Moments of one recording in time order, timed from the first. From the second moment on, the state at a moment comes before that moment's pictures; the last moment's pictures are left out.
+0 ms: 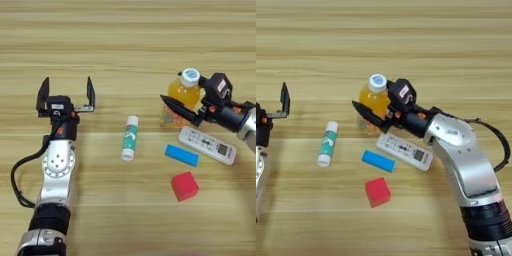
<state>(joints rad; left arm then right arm) -0.19 0.08 0.10 0.42 0.01 -0.62 0.04 -0.22 -0.39 0.12 -0.39 0.31 0.32 0.71</state>
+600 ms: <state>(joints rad) -0.20 0.08 0.10 0.43 0.01 -0.63 0.04 -0.20 -0.37 0.26 -0.32 0.38 0.26 0.93</state>
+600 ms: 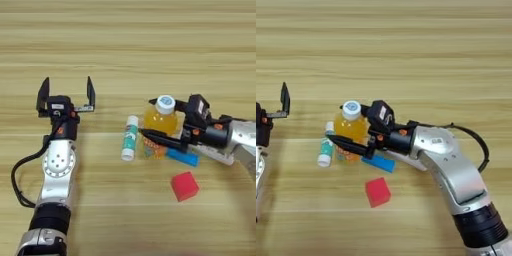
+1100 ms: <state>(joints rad) -0.19 0.07 0.10 0.40 0.01 -0.63 0.04 -0.23 -0.30 0.39 -0.17 0.38 0.13 1.09</state>
